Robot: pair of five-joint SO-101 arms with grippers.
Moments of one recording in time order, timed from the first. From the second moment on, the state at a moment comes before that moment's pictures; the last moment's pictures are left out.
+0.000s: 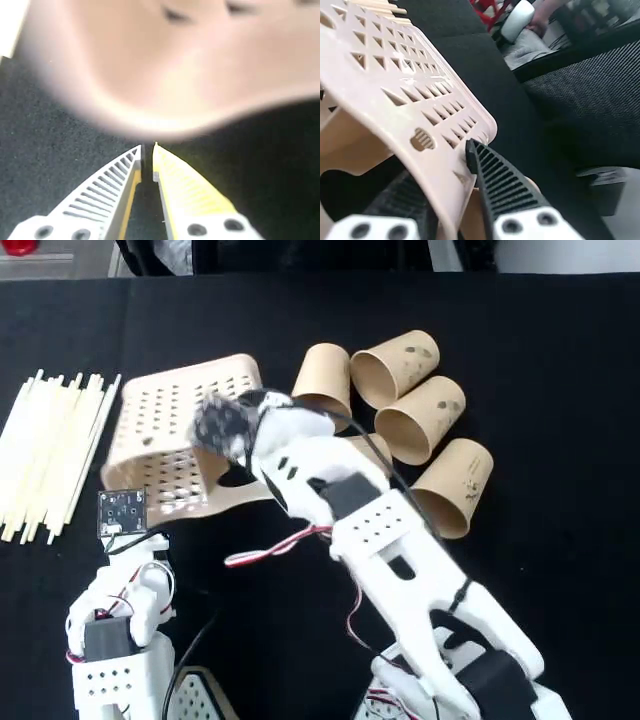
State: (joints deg) left arm -14.9 -104.1 96.3 72.8 -4.6; right arm -34.5 -24.3 34.0 26.2 36.2
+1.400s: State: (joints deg) left arm -15.0 -104.1 96.3 72.8 -4.6; right arm -29.5 38.0 -76.3 98.4 -0.5
